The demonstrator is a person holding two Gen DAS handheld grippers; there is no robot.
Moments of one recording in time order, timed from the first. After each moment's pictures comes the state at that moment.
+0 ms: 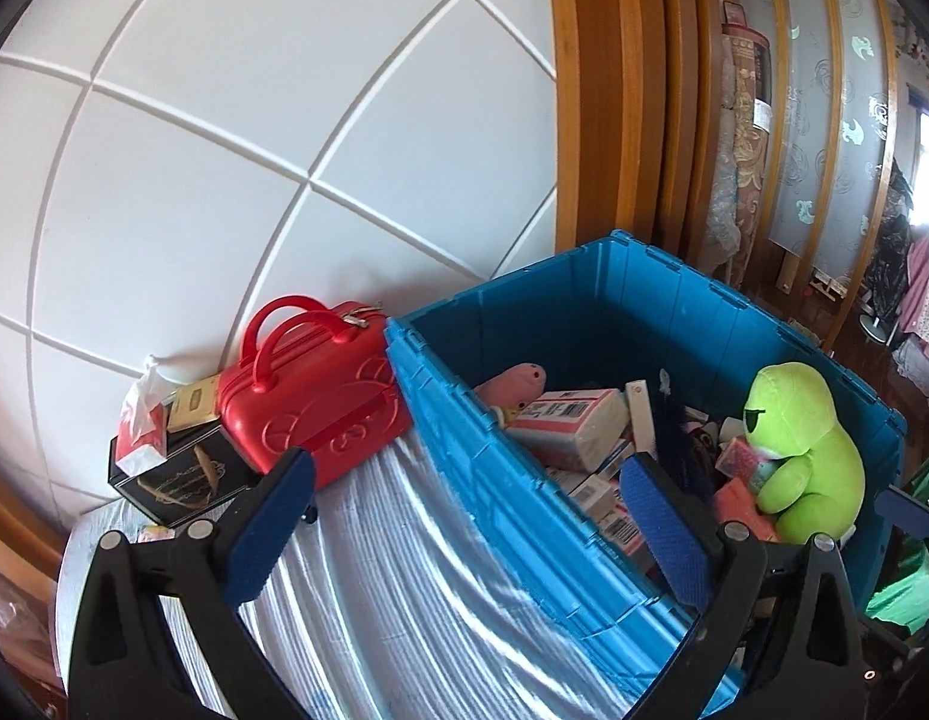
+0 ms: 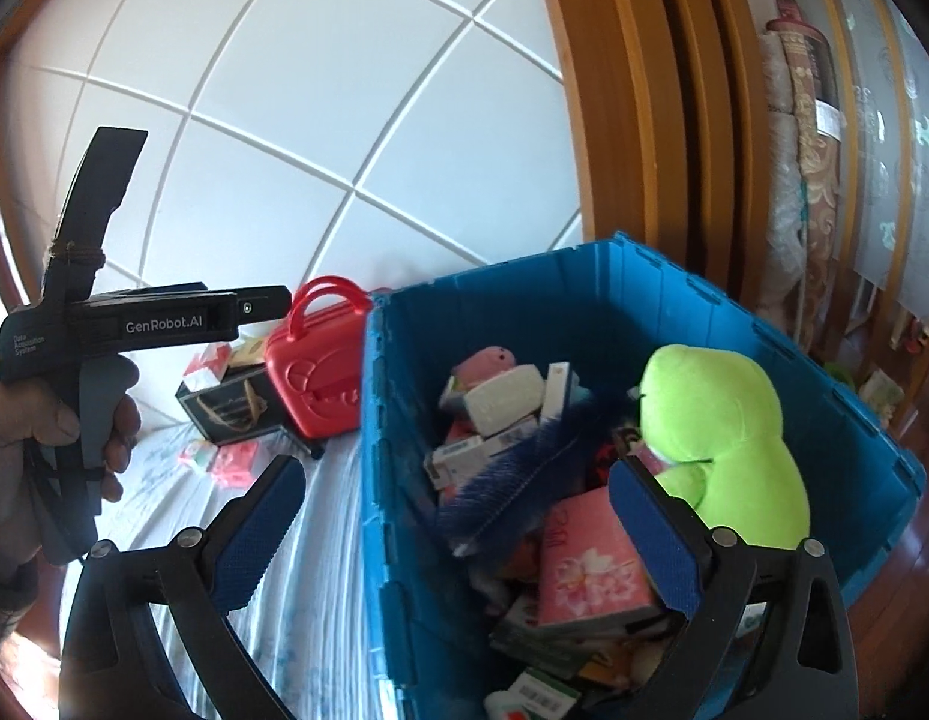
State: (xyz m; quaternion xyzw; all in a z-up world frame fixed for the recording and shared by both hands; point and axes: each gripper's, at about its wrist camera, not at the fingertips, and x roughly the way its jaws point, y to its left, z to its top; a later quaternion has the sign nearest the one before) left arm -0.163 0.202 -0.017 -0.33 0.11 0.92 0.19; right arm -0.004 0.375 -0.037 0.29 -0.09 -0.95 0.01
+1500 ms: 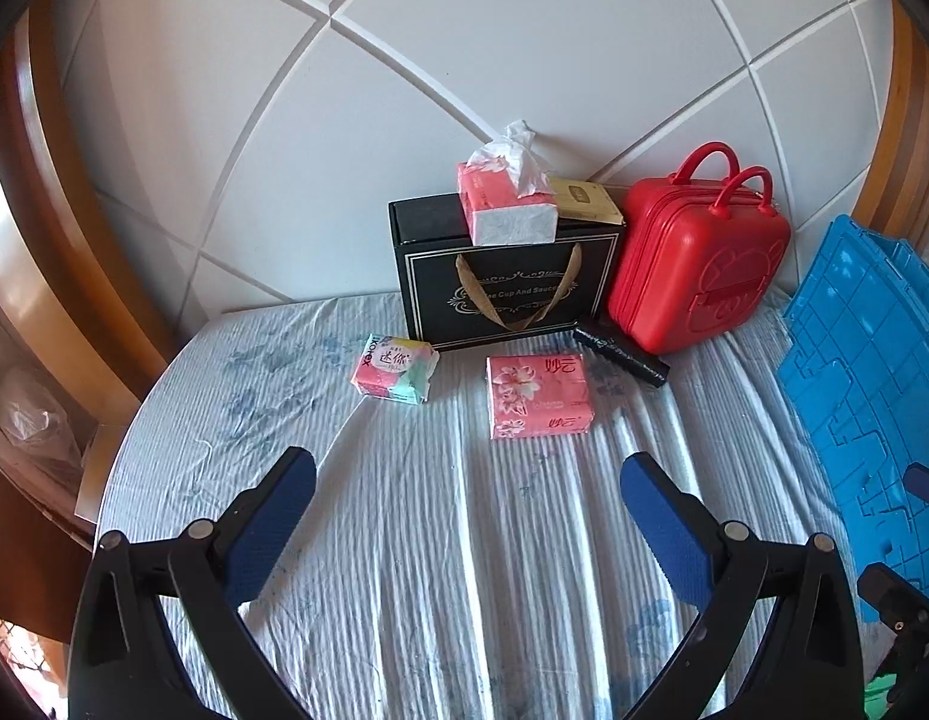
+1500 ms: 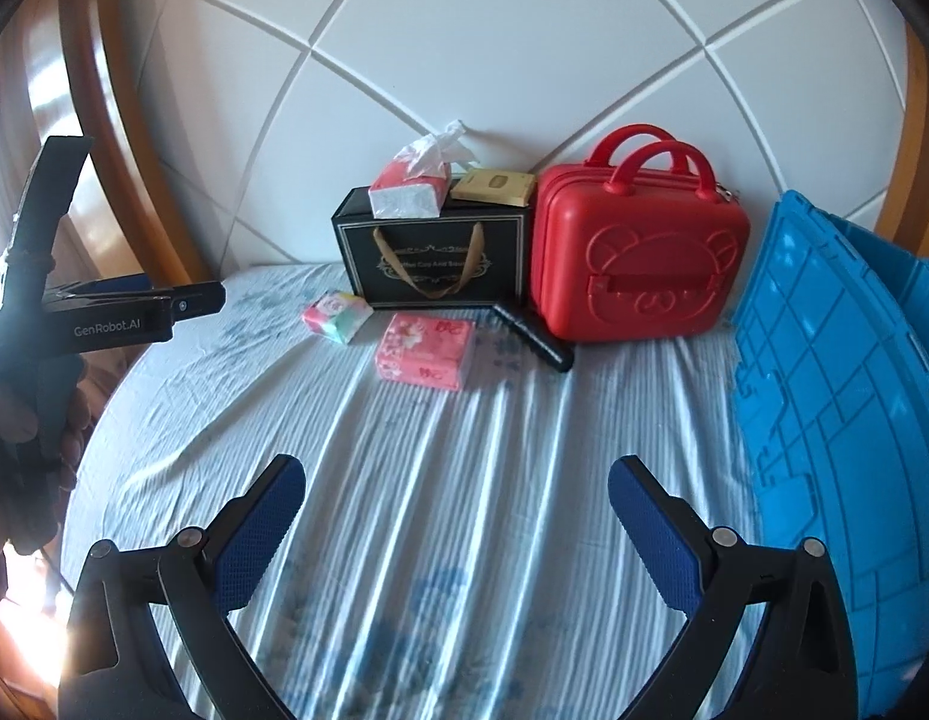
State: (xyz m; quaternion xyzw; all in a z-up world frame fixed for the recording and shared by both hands) left arm -0.236 -0.229 -0.168 -0.42 0.01 0.91 0.01; right arm -0.150 0.008 -0.164 0.41 0.02 -0.90 0.14
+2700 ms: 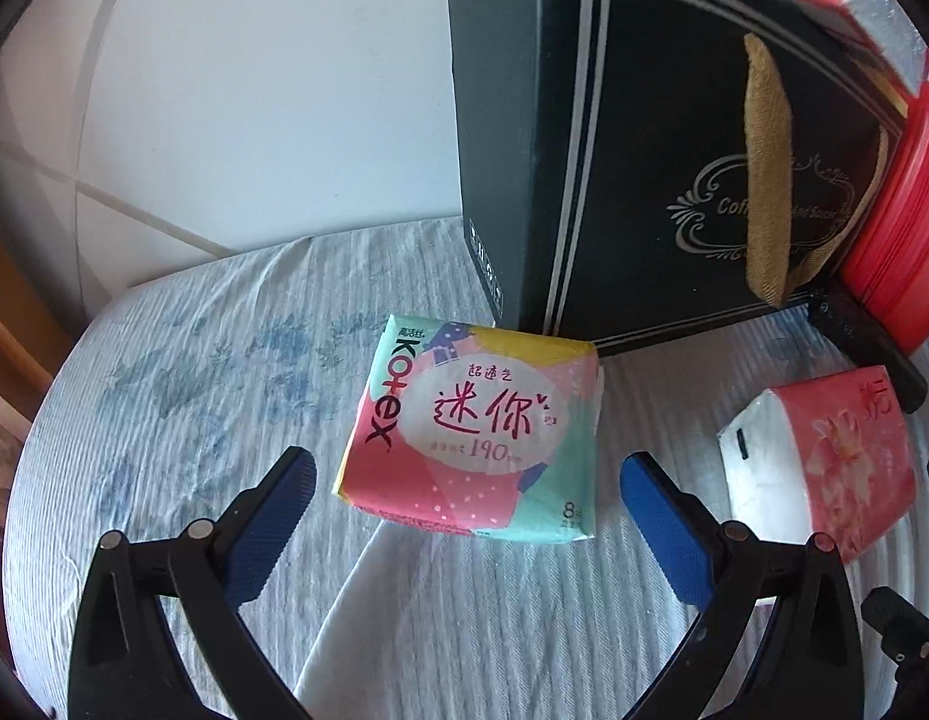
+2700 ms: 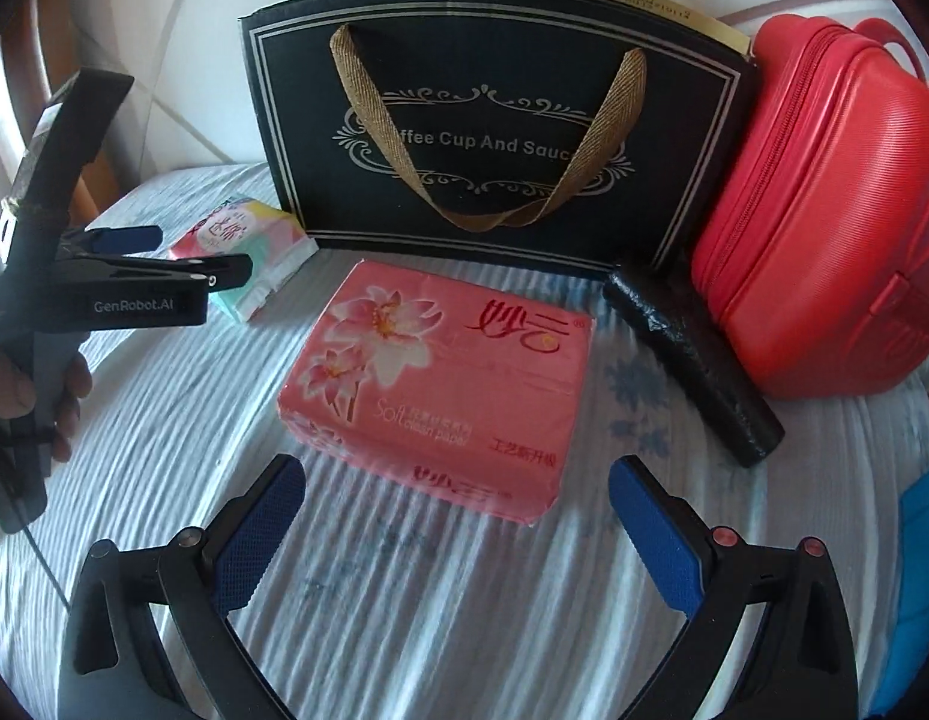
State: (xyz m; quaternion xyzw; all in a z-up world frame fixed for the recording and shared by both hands) left arm -0.459 -0.305 -0.409 -0.46 0.02 0.89 0.00; right arm -0.379 -0.106 -0.382 0.45 0.09 -0.88 0.14
